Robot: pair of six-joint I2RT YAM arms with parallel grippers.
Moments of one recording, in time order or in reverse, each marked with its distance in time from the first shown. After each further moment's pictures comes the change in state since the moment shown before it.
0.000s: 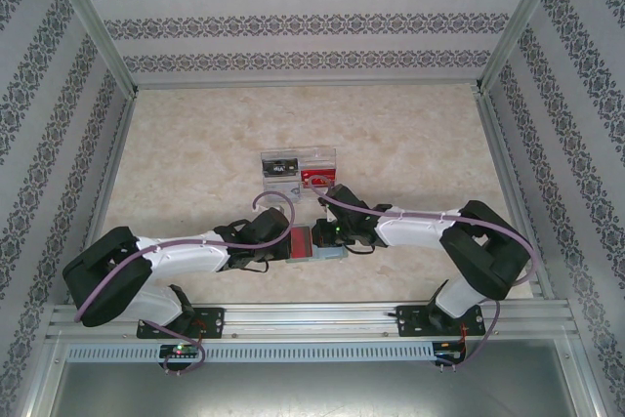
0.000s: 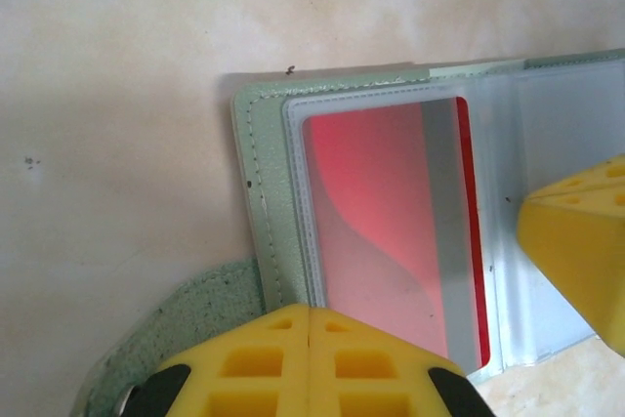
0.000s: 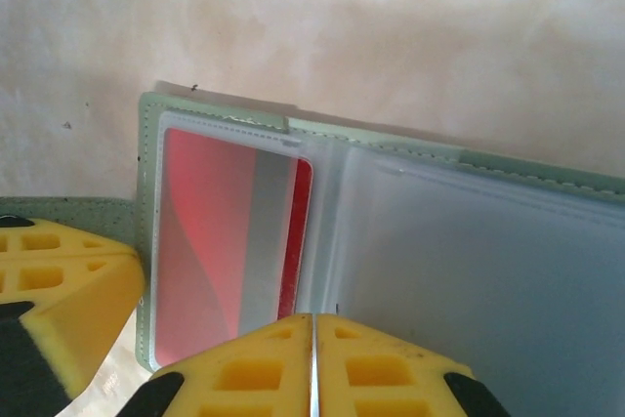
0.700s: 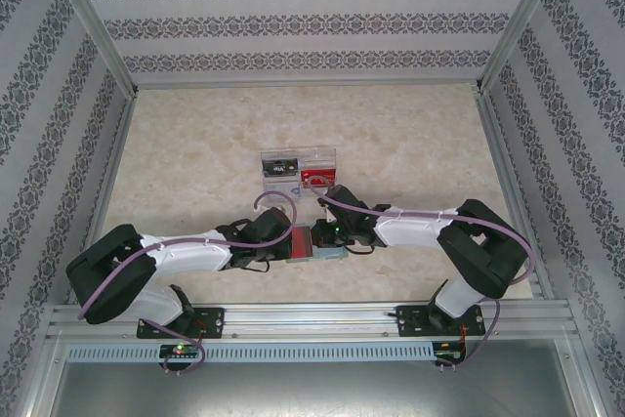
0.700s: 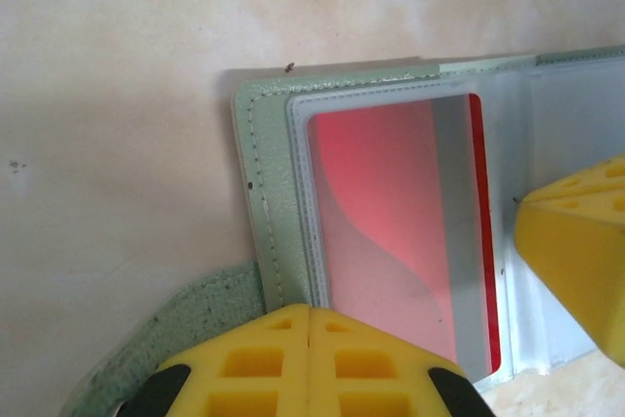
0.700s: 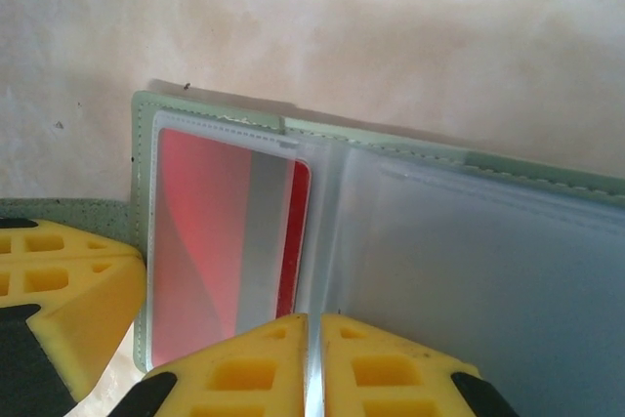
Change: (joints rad) left arm -0.001 0.031 0.010 0.006 0.005 0.003; right arm 0.000 0.014 0.000 0.010 -0.004 0.000
